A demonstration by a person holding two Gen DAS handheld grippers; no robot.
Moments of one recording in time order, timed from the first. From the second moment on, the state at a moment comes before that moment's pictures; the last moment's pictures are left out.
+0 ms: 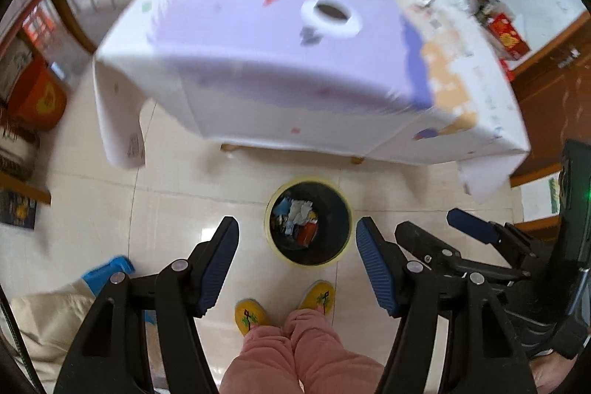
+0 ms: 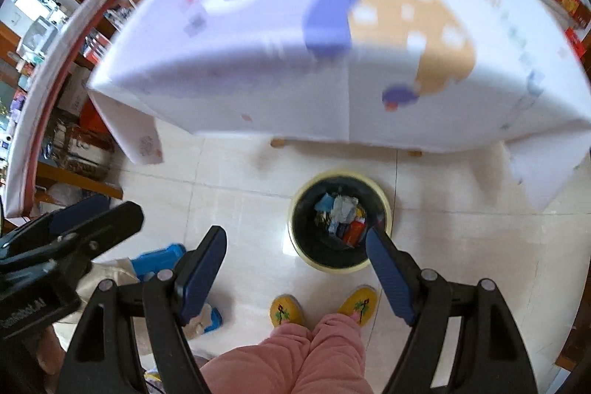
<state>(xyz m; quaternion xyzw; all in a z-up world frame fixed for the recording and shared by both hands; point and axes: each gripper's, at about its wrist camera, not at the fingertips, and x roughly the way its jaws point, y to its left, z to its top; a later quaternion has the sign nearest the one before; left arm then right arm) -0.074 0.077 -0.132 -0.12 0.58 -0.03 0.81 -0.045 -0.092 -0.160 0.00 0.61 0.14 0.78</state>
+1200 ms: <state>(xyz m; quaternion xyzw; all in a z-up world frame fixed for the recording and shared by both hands) 0.106 0.023 -0.017 -0.13 0.47 0.01 0.87 0.136 -0.202 -0.009 0.03 0.47 0.13 0.87</state>
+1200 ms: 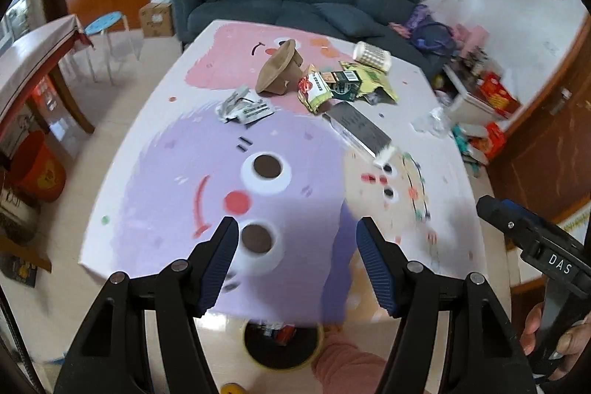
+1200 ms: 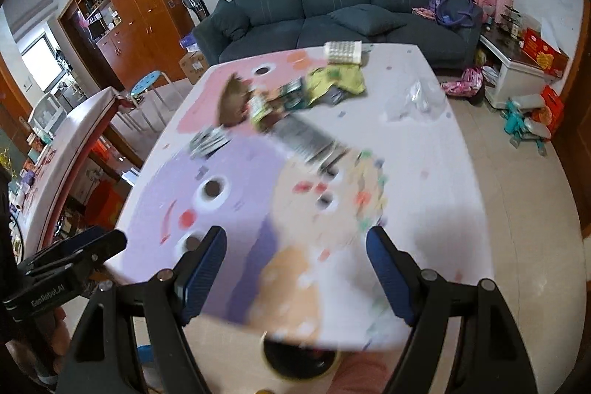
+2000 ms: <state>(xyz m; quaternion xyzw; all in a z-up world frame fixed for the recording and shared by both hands) 0.364 -0.077 -0.137 -0.21 0.64 0.16 0.72 0.404 -0.346 -0.093 0.14 0.57 0.07 0.81</state>
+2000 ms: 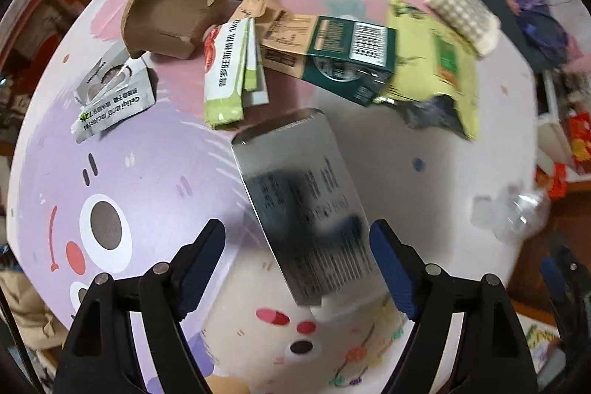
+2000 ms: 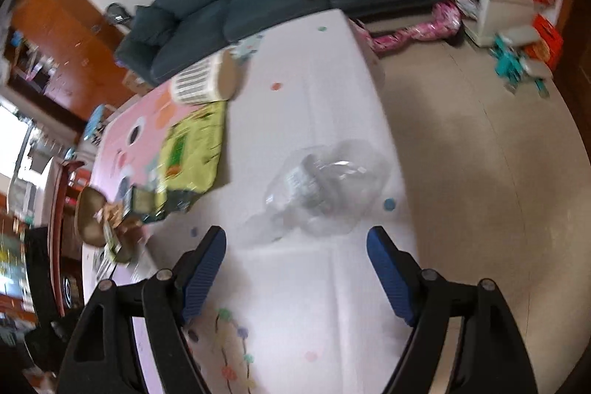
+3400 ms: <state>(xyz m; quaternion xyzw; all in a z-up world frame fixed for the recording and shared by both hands) 0.302 -0.087 -0.162 -0.21 0.62 0.18 0.74 0.377 -0.275 -0.130 0.13 0.62 0.21 0.74</state>
